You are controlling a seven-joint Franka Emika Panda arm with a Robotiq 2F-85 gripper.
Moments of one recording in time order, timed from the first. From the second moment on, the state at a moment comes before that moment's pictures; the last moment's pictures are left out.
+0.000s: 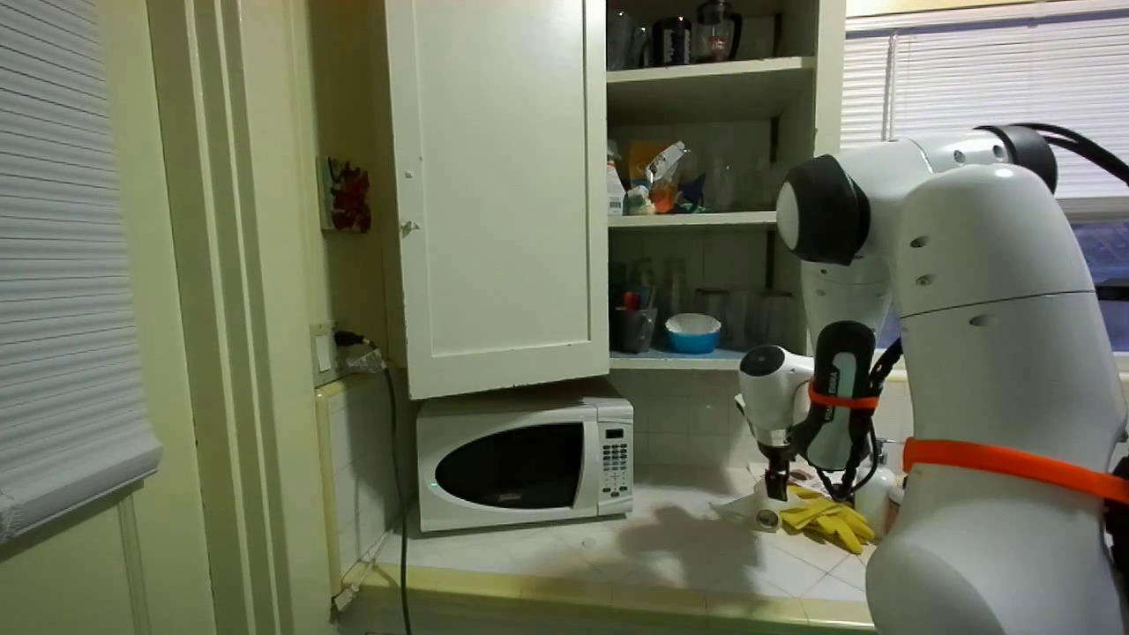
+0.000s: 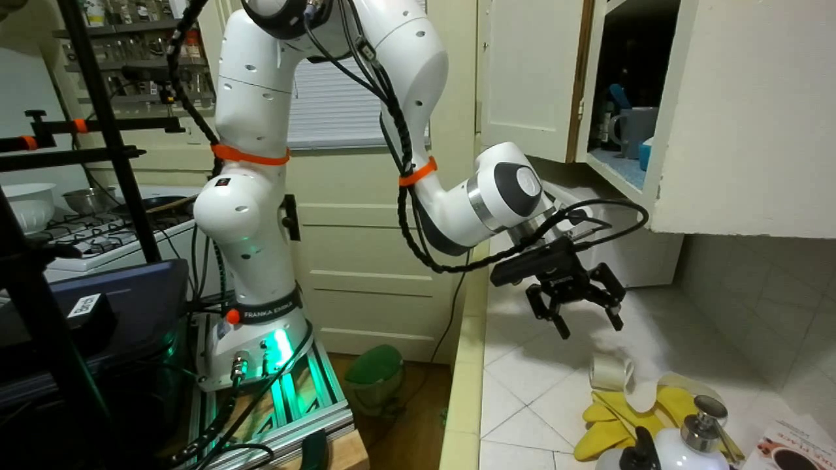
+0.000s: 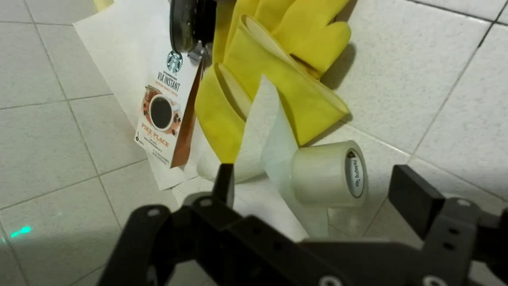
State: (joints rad) arm -0.30 0.26 -0.47 -2.29 -1.32 2.99 0.14
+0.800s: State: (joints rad) arm -0.23 0.41 -0.49 -2.18 -1.56 2.97 0.55
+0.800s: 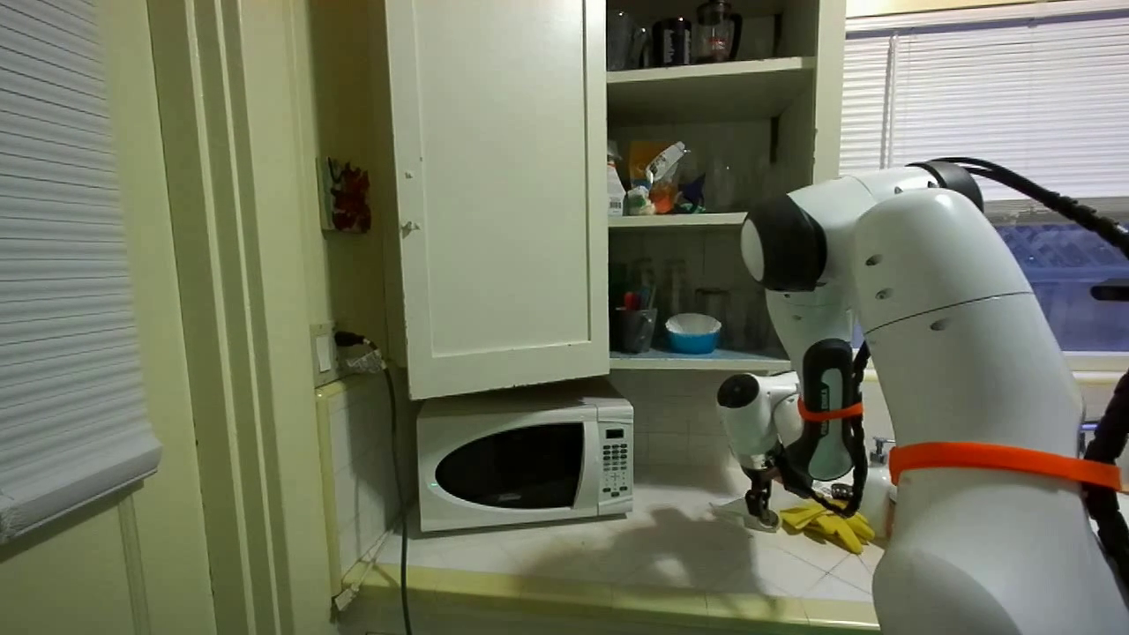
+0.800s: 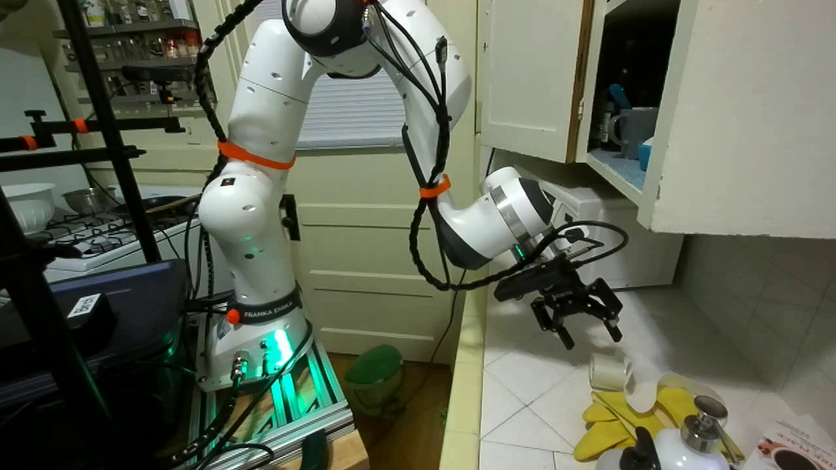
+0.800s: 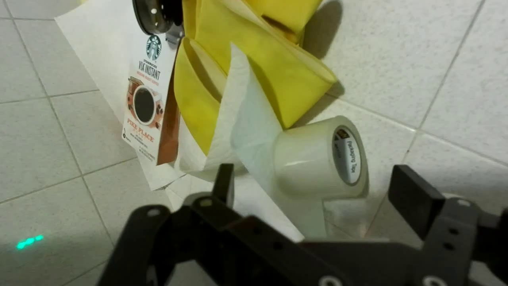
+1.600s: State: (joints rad) arm -0.22 0.47 -0.49 -2.11 -1.67 2.91 0.67
